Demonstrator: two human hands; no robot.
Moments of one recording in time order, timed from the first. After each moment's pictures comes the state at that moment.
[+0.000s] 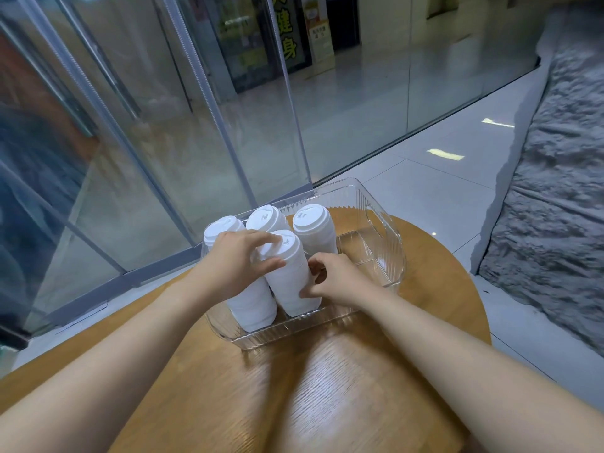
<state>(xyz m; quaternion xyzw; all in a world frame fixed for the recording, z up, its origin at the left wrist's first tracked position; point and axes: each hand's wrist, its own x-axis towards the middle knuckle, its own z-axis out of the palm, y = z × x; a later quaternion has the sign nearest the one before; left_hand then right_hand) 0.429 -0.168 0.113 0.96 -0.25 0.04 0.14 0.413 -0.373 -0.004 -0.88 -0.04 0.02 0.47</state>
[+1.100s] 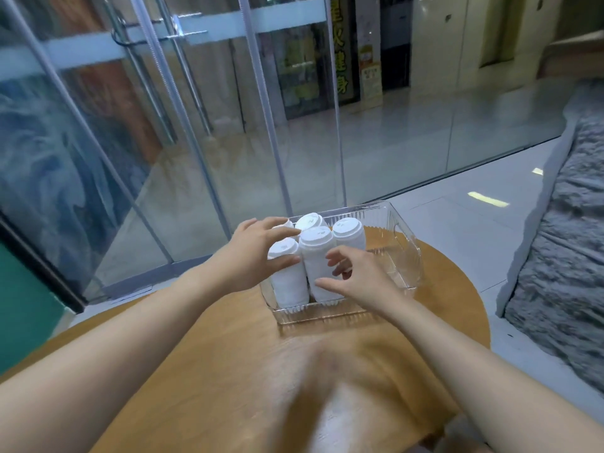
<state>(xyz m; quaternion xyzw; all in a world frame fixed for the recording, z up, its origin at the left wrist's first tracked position) 0.324 -0.131 0.185 0.96 -0.26 0.07 0.07 0.319 -0.353 0.078 -0.86 -0.11 -0.08 0.49</state>
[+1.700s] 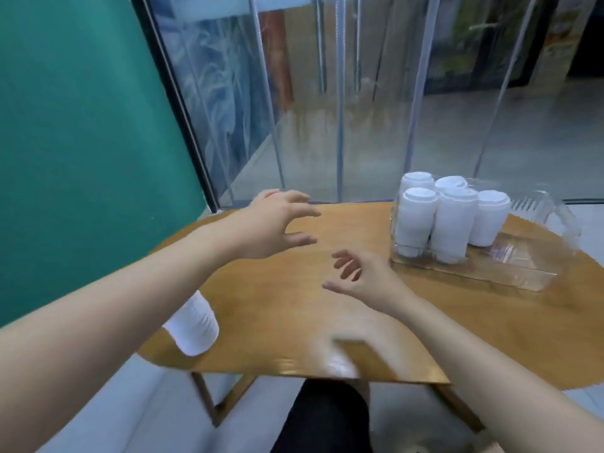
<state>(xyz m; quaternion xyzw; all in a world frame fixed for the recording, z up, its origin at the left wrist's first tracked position) 0.109 0.025 0.204 0.99 -0.09 0.05 0.02 0.188 -0.178 0.067 -0.83 -0.31 0.07 0.45</state>
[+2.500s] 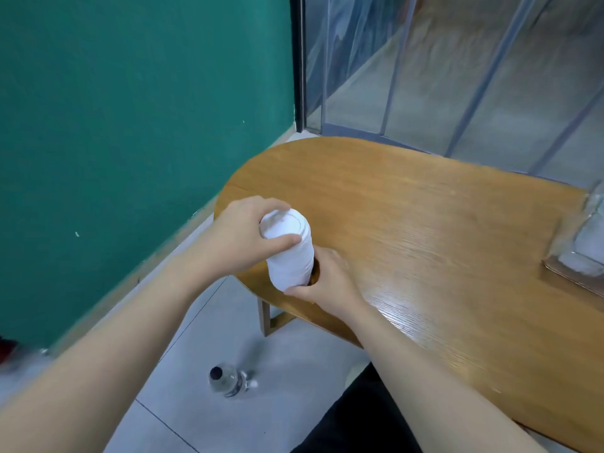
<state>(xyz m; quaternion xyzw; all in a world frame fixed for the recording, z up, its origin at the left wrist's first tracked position) -0.039 0.197 0.094 0.93 0.25 0.10 0.26 0.094 0.063 -0.037 -0.82 -0.41 0.19 0.35</state>
